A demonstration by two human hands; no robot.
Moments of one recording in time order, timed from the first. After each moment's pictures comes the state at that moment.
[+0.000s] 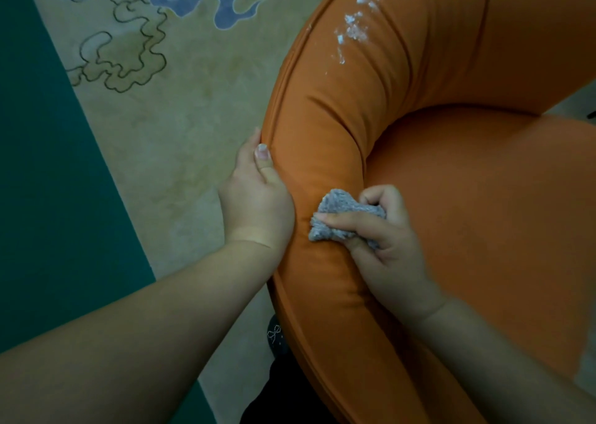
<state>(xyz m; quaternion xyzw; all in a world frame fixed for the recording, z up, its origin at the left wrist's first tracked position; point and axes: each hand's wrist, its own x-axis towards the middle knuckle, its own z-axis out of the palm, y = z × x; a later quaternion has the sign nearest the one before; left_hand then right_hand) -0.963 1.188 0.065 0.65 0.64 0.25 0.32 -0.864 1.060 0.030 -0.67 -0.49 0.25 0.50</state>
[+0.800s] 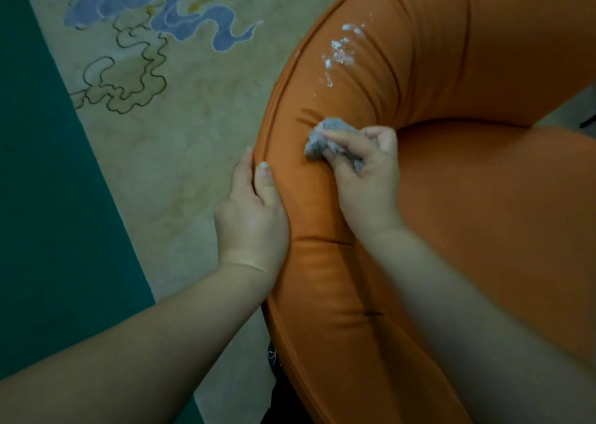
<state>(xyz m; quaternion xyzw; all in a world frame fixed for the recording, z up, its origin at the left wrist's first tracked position) -0.963 1.186 0.062 0.69 0.62 0.21 0.31 -0.838 1.150 0.035 -0.73 -0.33 0.16 0.58</state>
